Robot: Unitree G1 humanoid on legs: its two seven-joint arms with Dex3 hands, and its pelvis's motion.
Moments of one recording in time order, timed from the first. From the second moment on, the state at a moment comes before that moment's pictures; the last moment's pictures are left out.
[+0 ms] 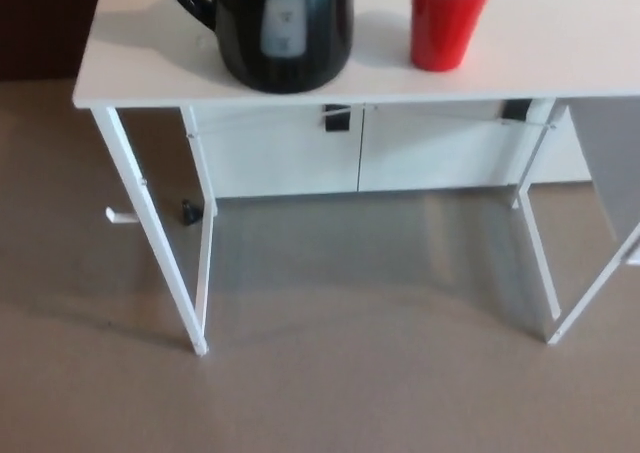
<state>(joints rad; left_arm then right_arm) 0.12 0.50 0.31 1.17 -0.16 -0.23 -0.35 0.08 -0.37 -0.28 1.25 0.12 -0.27 0.27</state>
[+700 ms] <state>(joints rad) 0.11 0.51 0.31 1.17 -0.16 -0.23 -0.35 0.06 -0.37 -0.26 1.25 0.11 -0.27 0.27</state>
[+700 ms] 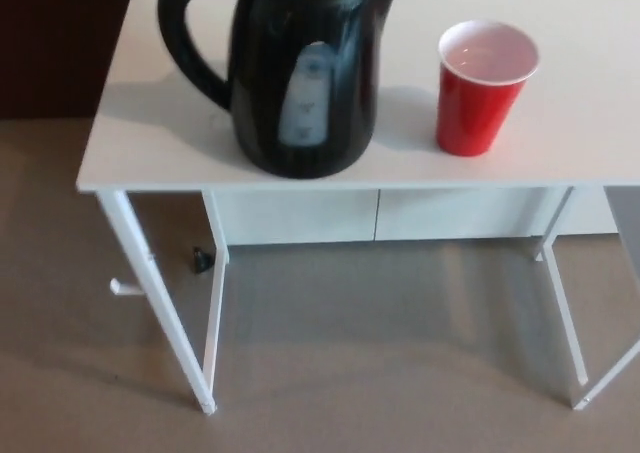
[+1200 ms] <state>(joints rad) 0.11 0.52 0.31 1.18 -0.16 -0.23 -0.35 0.04 -0.36 -0.24 1.25 0.10 -0.26 0.26</state>
